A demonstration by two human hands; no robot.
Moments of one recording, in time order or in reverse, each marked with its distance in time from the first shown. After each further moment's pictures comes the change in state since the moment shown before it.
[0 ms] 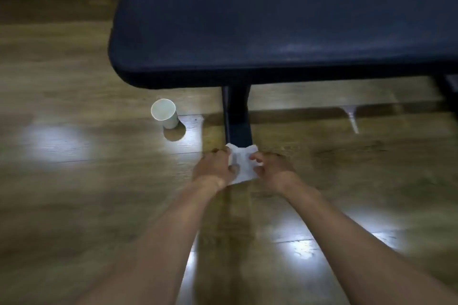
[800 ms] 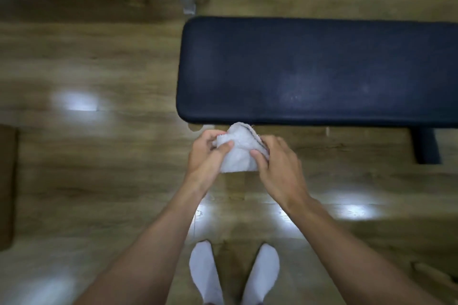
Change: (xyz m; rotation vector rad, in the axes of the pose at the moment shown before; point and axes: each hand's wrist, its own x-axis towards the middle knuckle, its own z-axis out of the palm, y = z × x) left_hand -0.190 0.100 -0.203 -1.104 0.254 -0.208; right_hand -0.203 -0.137 -0.187 0.123 0.322 -0.139
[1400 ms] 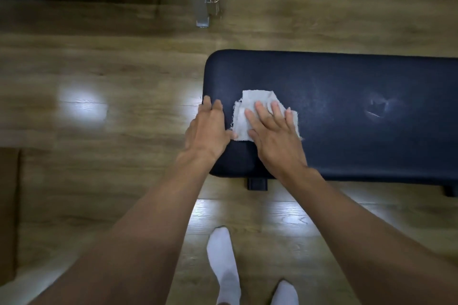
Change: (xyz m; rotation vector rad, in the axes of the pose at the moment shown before) left_hand 0.162 0.086 -0.039 1.051 -0.024 0.159; right_hand 0.180 -0.037 0.039 -0.468 -0.093 -0.261
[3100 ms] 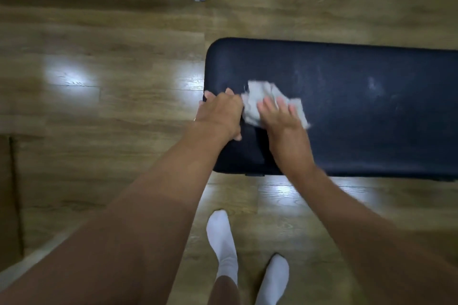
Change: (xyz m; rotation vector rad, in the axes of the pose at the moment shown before) left_hand 0.026 0.028 -0.030 0.277 -0.327 0.105; right_hand 0.005 0.010 -0.005 -0.080 0.088 -0.014
